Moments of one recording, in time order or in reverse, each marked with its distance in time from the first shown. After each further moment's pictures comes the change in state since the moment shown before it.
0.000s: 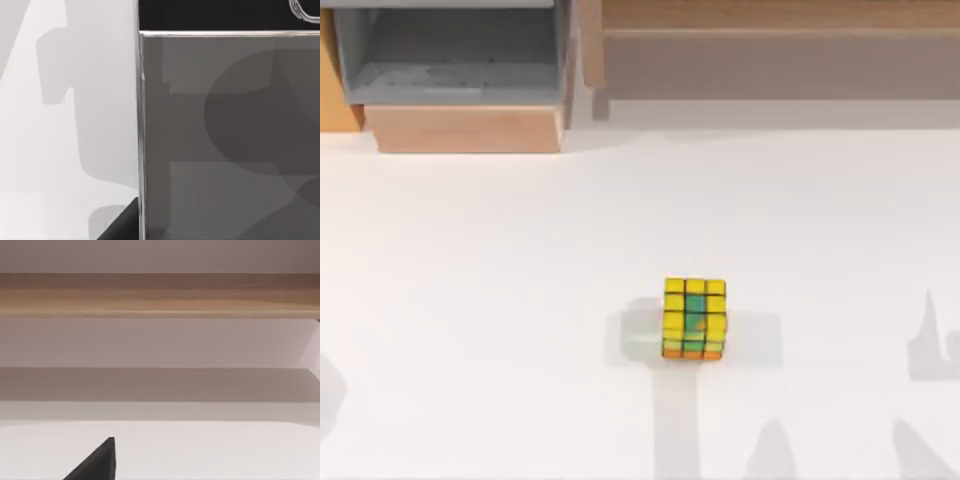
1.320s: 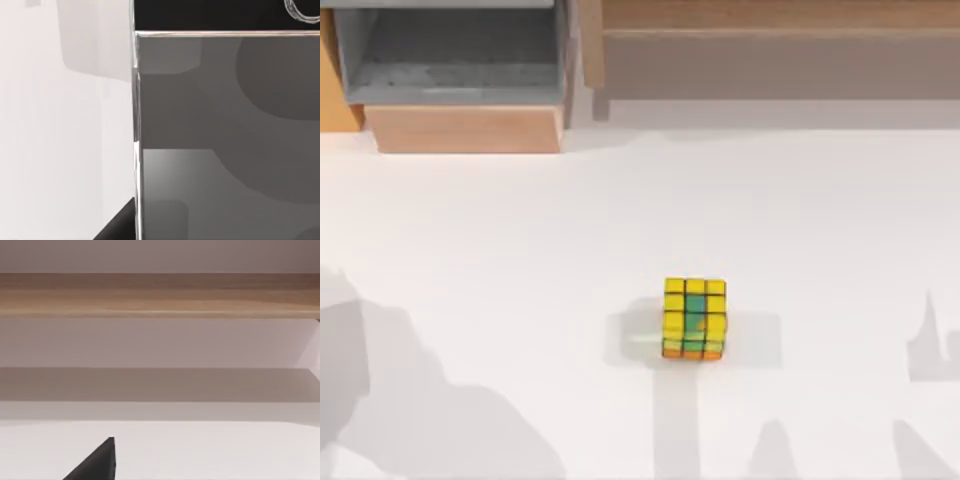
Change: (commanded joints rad) left arm -0.504 0.040 0.243 -0.243 0.110 -0.367; right arm 0.000 0.000 0.000 0.000 0.000 0.000
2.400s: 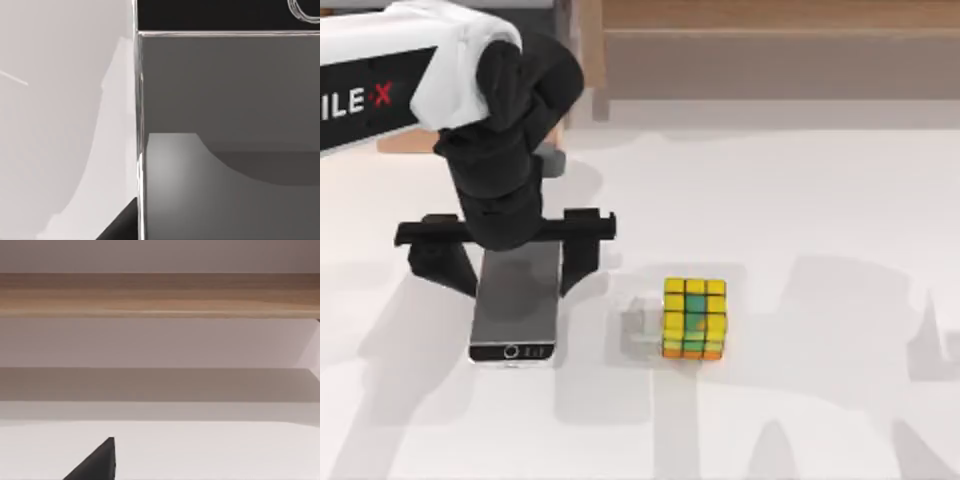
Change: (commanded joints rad) left arm -0.911 0.184 0.301 -0.112 -0.095 -0.581; right arm 0.000 0.000 0.000 0.000 0.000 0.000
